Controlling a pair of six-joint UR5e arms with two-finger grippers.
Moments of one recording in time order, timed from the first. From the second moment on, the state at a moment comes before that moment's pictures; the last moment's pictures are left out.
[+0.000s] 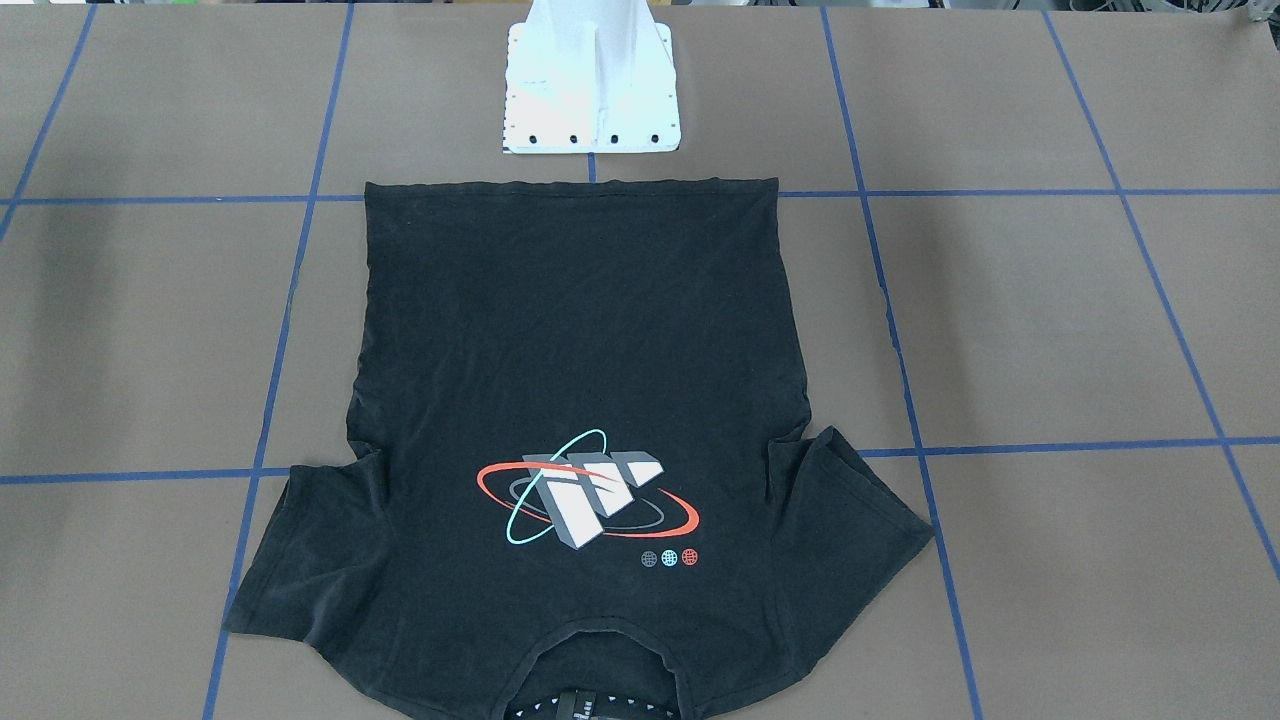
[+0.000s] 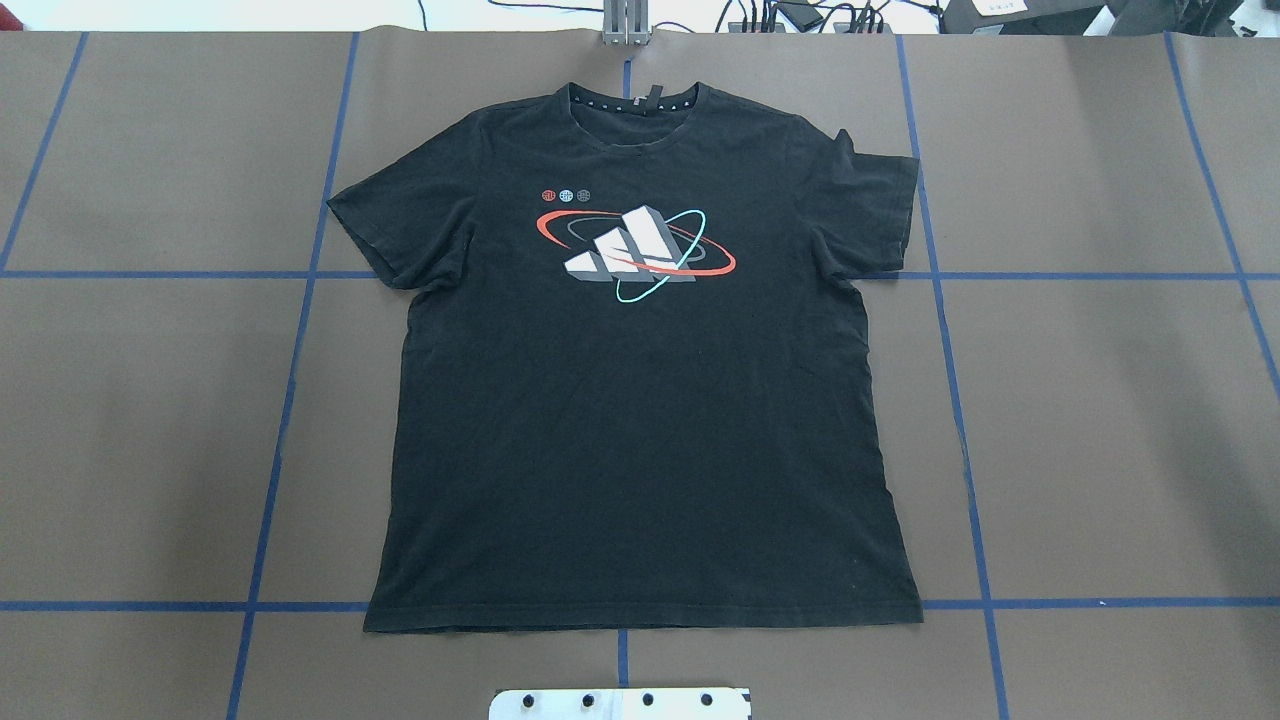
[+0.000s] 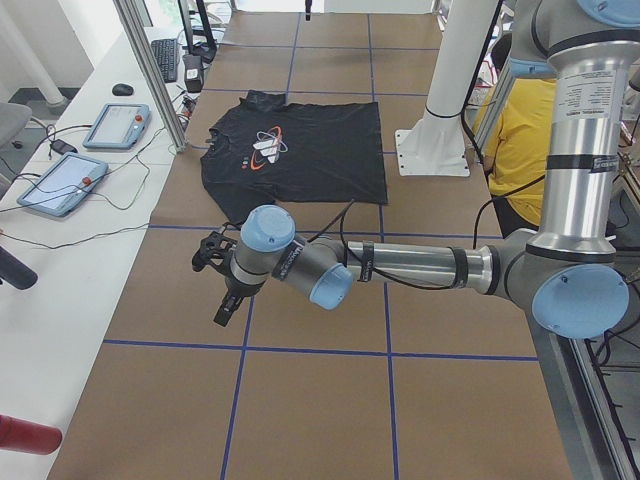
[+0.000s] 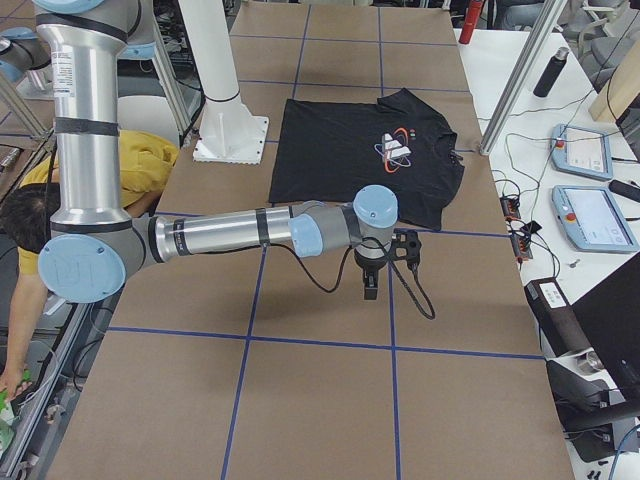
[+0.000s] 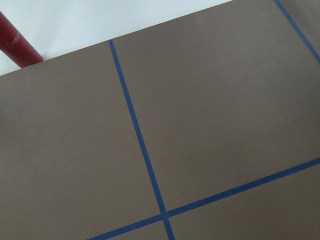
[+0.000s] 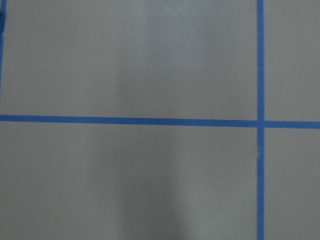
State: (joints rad) left arm -1.56 -1.58 -1.59 -2.11 -2.28 -0.08; right arm 1.39 -1.59 1.74 -1.42 2.38 0.31
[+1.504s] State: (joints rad) left arm -1.56 -1.58 -1.64 -2.11 -2.30 -0.08; right arm 1.14 -0.75 0.75 -1.04 2.39 0.65
